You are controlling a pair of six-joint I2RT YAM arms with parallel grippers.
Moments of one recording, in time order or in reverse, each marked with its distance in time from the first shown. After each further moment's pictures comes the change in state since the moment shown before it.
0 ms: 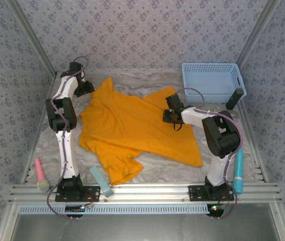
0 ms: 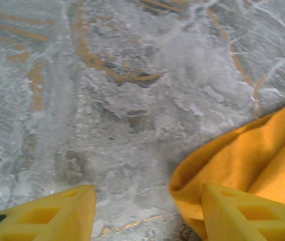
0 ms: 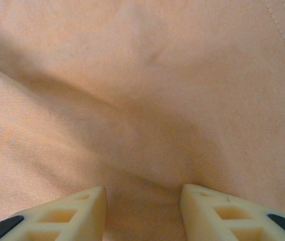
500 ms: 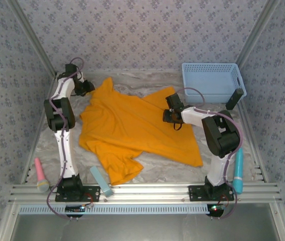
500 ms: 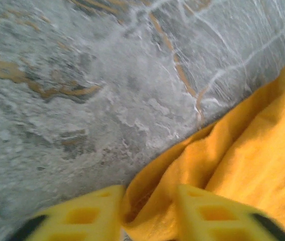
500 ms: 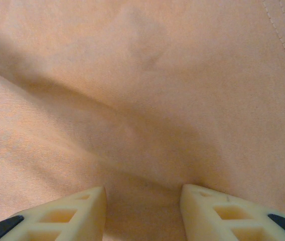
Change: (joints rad) left arm 0.035 0.057 0.028 0.057 0.297 -0.047; right arm -0.003 0.006 0.008 -0.002 0.000 -0.001
